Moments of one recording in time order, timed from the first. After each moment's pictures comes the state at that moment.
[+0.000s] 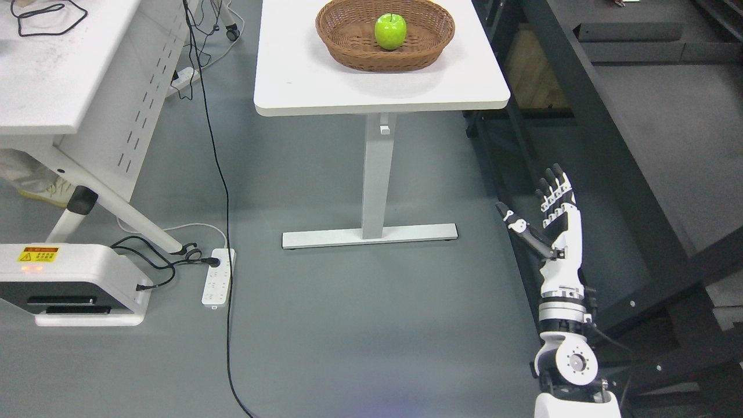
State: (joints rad) left arm 0.00 0.00 0.10 -0.04 -0.07 -0.01 -0.18; right arm 0.01 0.00 0.00 -1.59 -0.07 -0.18 -0.07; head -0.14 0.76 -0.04
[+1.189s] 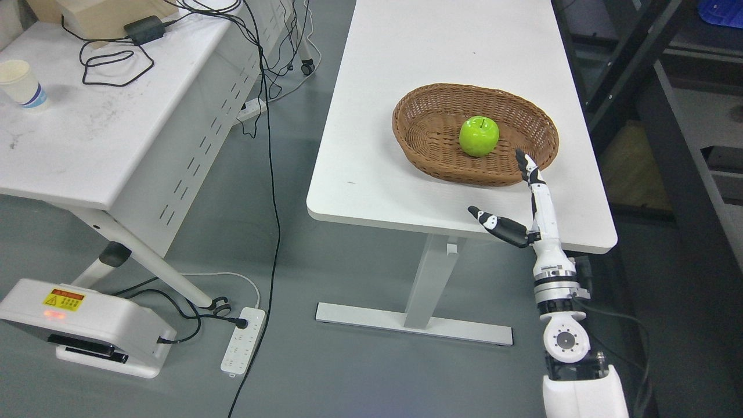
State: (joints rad) left arm 0.00 0.00 0.10 -0.04 -0.07 -0.01 -0.18; right arm -0.07 -0.05 0.04 -1.58 0.44 -0.13 -0.01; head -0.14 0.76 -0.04
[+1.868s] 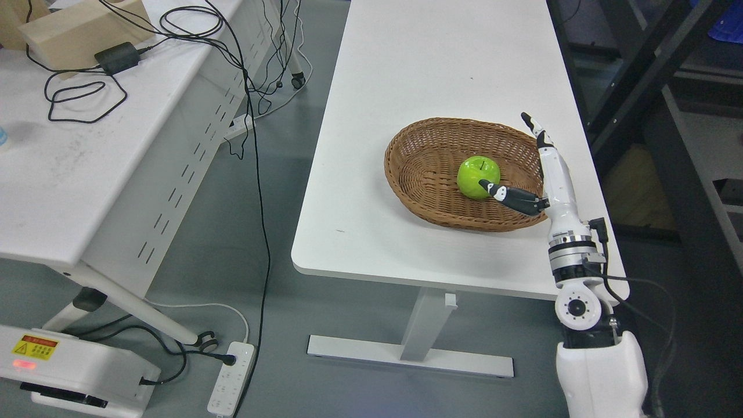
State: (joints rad) left arm 0.00 0.00 0.10 -0.04 -0.07 -0.01 -0.18; right arm -0.18 -0.09 0.04 -1.58 0.58 -0.10 0.02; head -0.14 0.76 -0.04
